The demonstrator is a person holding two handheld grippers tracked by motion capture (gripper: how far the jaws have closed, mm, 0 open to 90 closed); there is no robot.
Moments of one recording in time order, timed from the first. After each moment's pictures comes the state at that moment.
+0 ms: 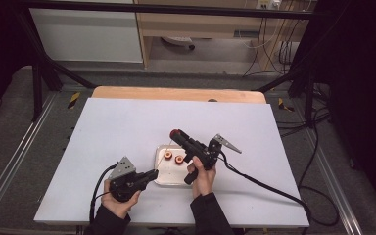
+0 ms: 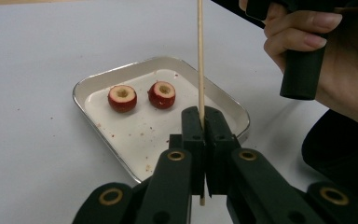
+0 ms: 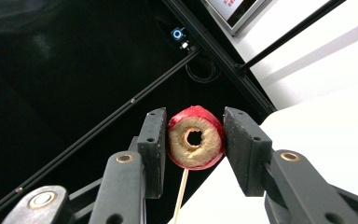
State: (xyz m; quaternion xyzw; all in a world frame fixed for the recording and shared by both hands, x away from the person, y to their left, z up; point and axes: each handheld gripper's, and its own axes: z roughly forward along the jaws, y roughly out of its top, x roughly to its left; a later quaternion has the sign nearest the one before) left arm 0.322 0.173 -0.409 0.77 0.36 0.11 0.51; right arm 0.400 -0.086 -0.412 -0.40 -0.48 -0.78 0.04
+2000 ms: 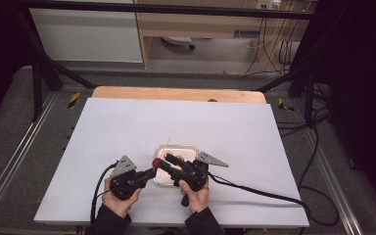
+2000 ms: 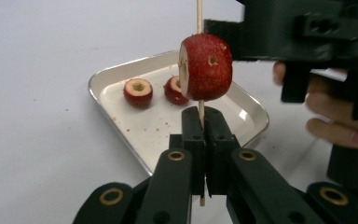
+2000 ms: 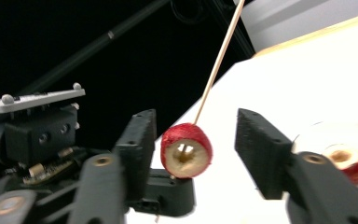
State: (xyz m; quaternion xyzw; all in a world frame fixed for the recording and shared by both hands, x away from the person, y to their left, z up) left arm 0.329 0.176 -0.414 0.77 0.38 0.13 0.50; right arm 0.359 -0.060 -0.437 -0.40 -0.60 -0.69 0.02
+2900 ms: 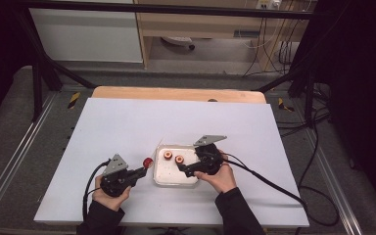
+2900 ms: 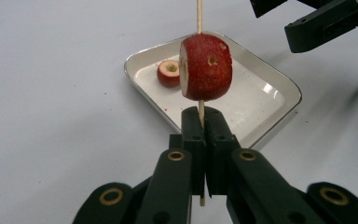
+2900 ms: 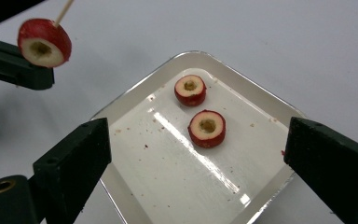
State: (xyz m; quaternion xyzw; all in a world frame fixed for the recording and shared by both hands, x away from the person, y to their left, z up) left arm 0.337 0.201 -0.419 0.79 0.37 0.14 0.47; right arm 0.402 -0.095 -0.400 -0.35 -0.83 -0.42 -0.09
